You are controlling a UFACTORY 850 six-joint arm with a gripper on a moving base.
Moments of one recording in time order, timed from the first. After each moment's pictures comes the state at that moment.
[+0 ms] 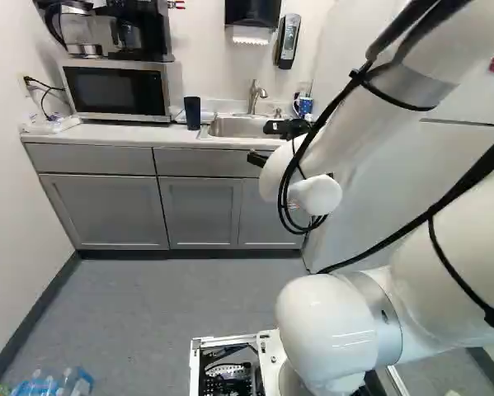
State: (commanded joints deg) arm 0.0 15.8 -14.0 0.0 50.0 0.0
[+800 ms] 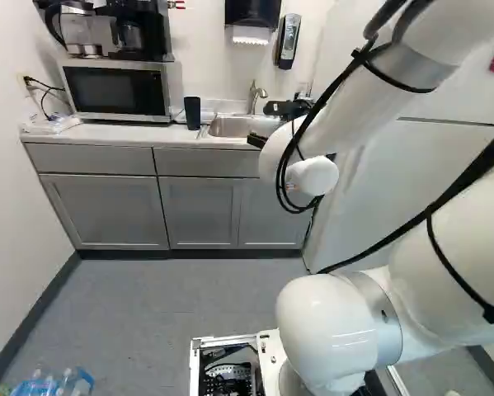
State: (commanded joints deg) arm 0.0 15.2 -19.9 0.0 50.0 0.0
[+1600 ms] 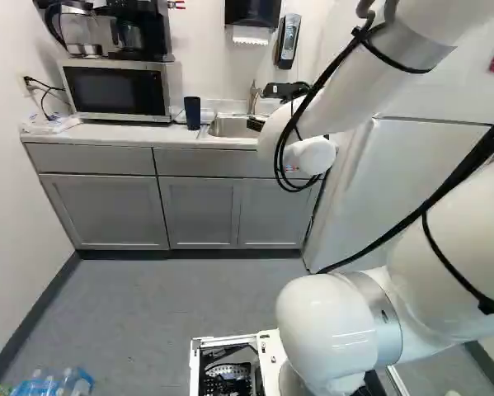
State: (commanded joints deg) arm 0.0 13.9 -26.2 0.0 46.5 0.0
